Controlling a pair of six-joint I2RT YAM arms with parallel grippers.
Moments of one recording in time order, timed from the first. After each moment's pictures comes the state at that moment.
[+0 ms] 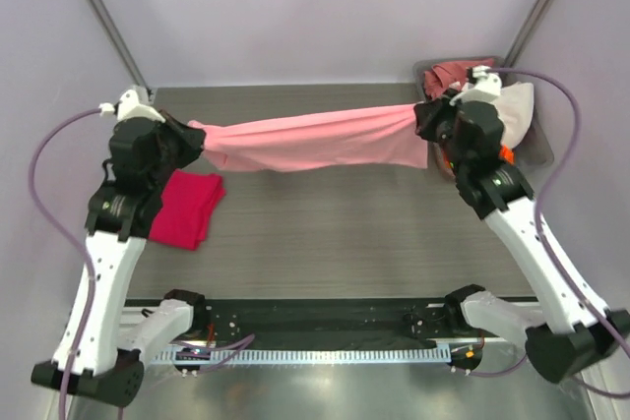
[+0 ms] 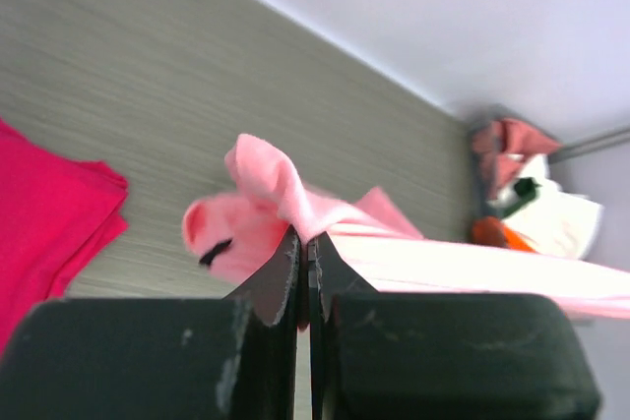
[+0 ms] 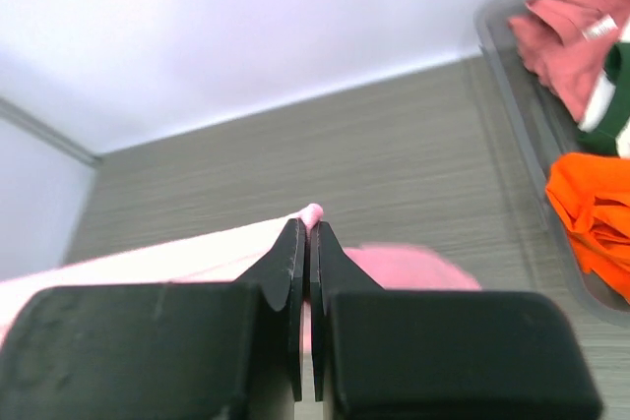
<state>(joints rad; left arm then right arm) -0.20 0.96 1.28 -0.64 -0.13 -0.66 0.36 1.09 1.20 -0.28 0.28 0.46</state>
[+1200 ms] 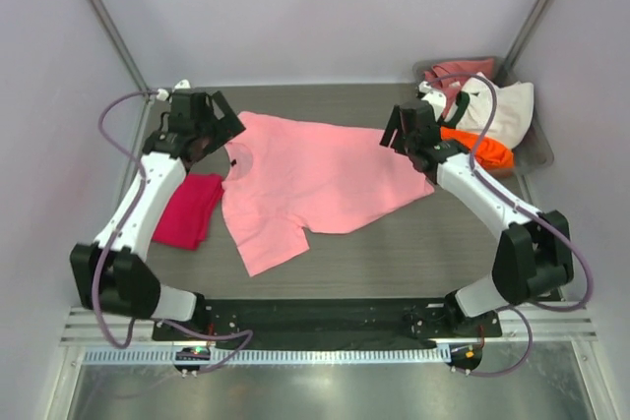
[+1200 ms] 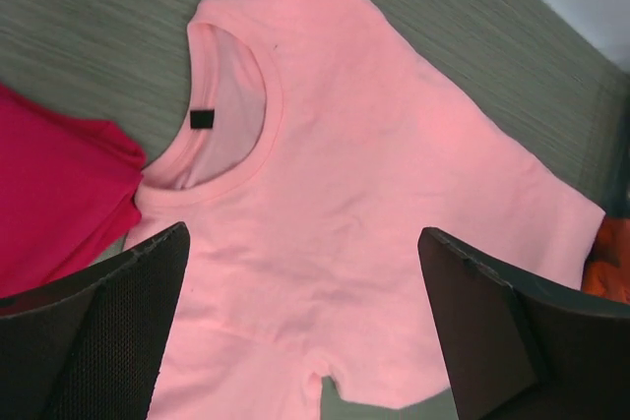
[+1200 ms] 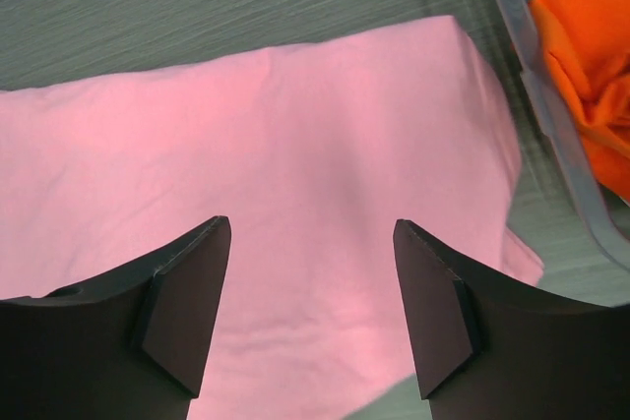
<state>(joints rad) -0.17 1.49 1.36 -0.56 -0.12 -0.67 0.35 1.54 1.19 -0.28 0.35 0.52</state>
